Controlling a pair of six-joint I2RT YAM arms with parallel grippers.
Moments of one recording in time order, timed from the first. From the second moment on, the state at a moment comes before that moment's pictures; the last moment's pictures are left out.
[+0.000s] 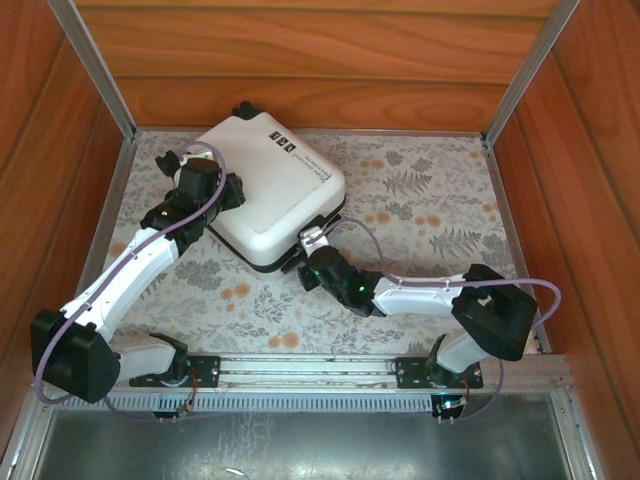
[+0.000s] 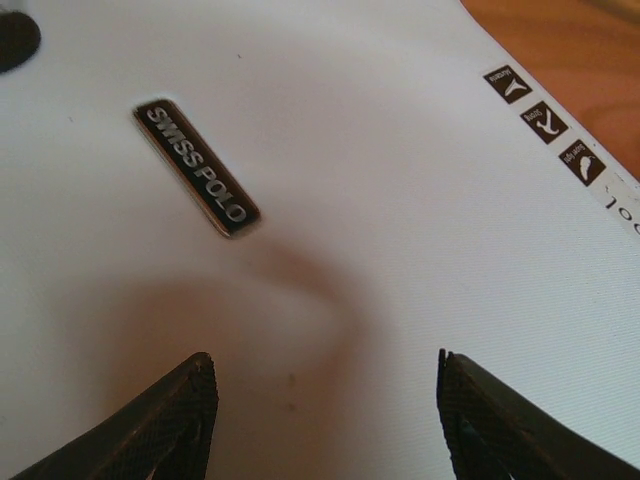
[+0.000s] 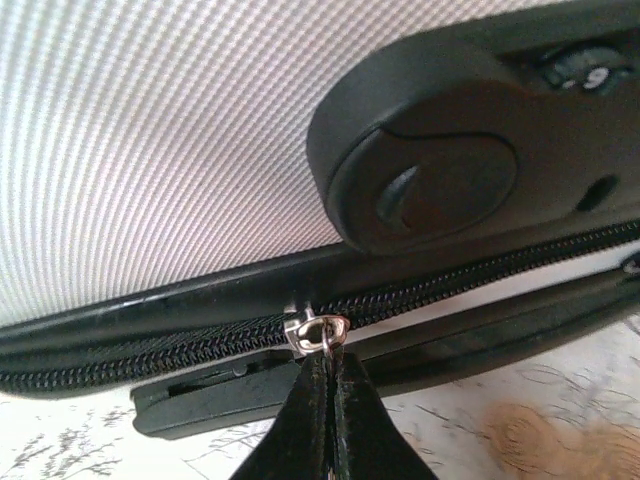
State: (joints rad) left arm -0.41 1.24 1.02 -0.40 -0.18 -0.57; right arm 1.07 1.51 0.67 0.25 0.36 0.29
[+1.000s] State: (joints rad) left arm -0.40 1.37 1.05 -0.27 -0.21 -0.56; right arm 0.99 1.50 0.51 0.55 0.29 0.23
